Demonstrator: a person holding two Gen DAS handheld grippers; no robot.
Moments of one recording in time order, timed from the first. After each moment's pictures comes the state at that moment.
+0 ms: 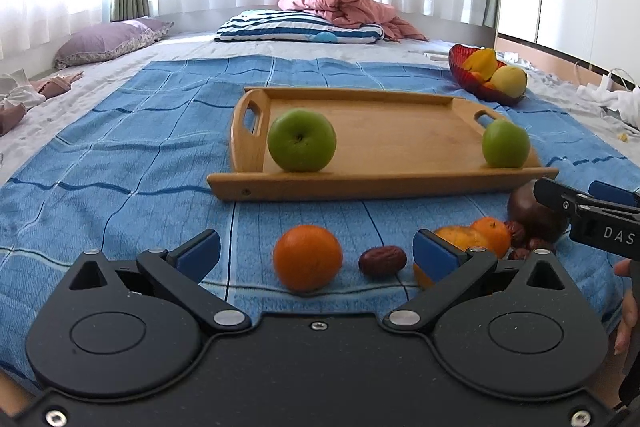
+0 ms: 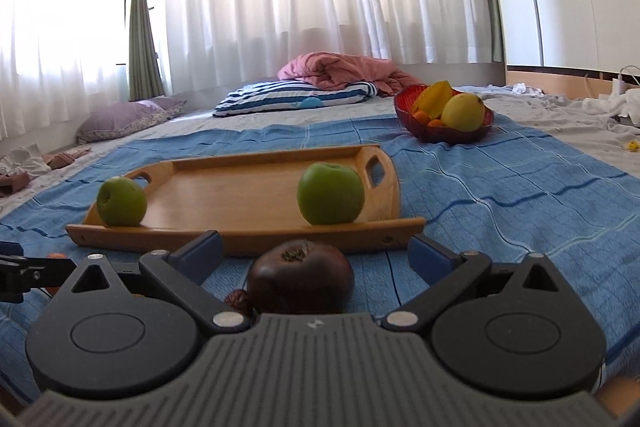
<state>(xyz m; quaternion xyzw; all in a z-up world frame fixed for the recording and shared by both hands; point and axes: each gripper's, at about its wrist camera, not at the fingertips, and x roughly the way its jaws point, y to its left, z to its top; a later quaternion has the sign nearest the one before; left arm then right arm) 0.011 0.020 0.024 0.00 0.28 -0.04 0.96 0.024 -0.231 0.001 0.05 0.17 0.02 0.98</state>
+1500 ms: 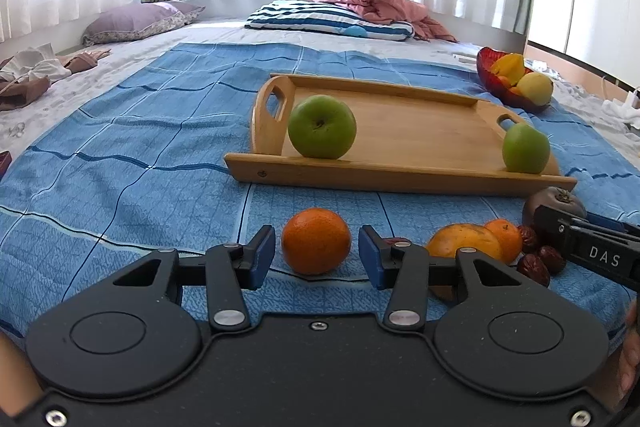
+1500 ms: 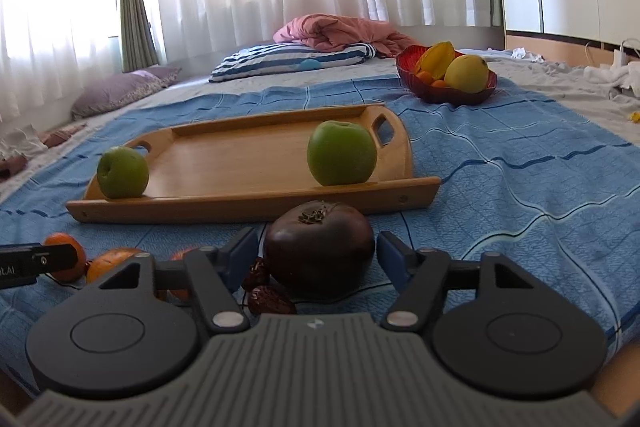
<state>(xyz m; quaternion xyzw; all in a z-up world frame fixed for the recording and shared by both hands) 0.009 0.017 0.020 -0.03 0.29 0.00 0.96 0.032 -0.218 -0.002 0.05 0.23 0.02 0.97</state>
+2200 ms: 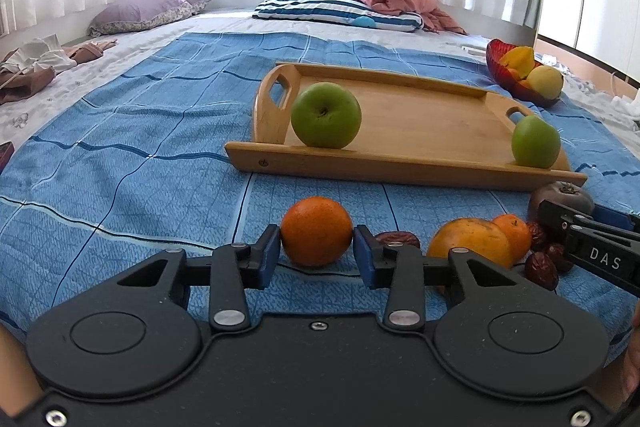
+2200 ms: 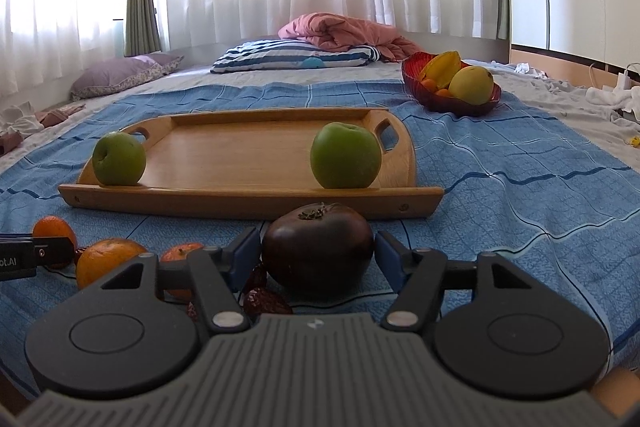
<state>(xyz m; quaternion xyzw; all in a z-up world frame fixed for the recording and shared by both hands) 0.015 0.013 0.014 -0.03 0.30 0.01 0.95 0.037 -0.212 -0.002 0.02 0.24 0.02 0.97</state>
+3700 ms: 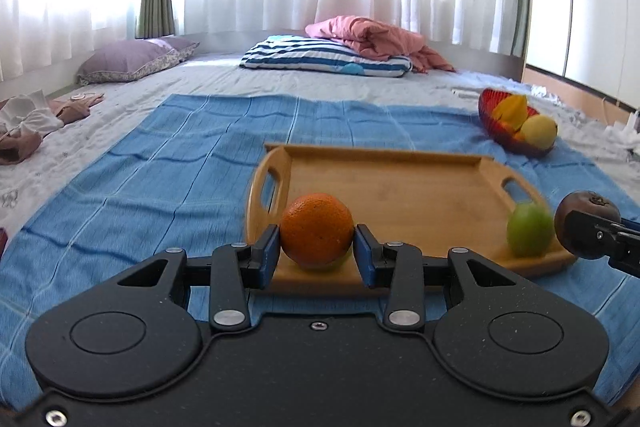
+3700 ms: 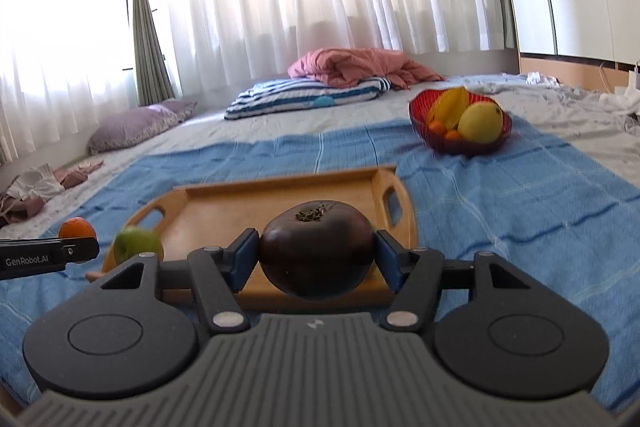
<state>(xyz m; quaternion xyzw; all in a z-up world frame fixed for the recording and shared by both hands) 0.063 0.020 0.079 -0.01 0.25 -0.01 0.97 0.064 -0.243 0.058 0.08 0.19 0.05 0.98</state>
